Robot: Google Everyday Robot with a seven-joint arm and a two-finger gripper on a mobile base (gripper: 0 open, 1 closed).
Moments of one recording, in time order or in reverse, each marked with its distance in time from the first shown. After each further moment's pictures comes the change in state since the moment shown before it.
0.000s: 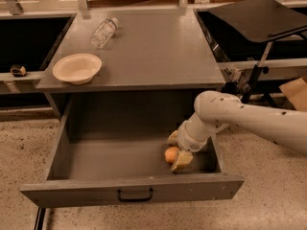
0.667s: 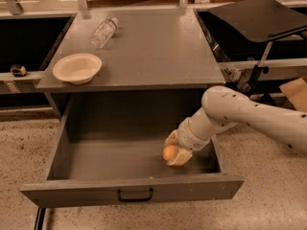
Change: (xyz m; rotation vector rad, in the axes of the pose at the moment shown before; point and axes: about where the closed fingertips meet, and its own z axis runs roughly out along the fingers) arm -0.028 0.012 -0.029 0.014 -0.105 -0.070
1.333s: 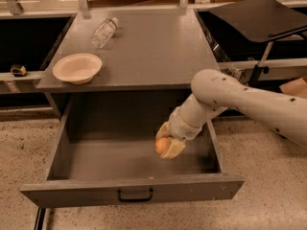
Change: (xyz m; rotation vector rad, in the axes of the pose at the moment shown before) arm -0.035 -0.005 -0.019 -0.071 0.000 -0.063
